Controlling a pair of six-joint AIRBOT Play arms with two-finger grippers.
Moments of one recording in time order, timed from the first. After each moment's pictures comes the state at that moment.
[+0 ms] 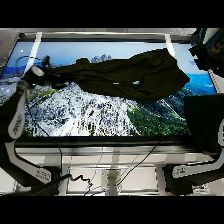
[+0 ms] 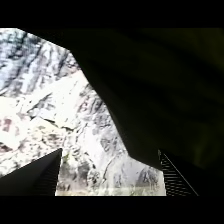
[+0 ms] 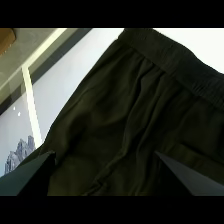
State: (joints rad) left arm 0.03 -1.79 1.49 1.01 -0.84 -1.49; right arm -0.39 -1.61 1.63 -0.90 0.74 1.55
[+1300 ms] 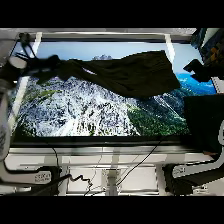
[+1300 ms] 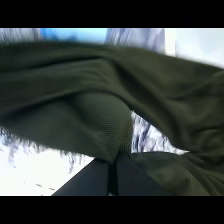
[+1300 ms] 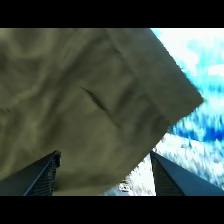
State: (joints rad) left arm 0.10 -1.48 1.49 0.97 -0.76 -1.35; right arm -0.41 -1.63 1.63 -1.11 1.08 1.55
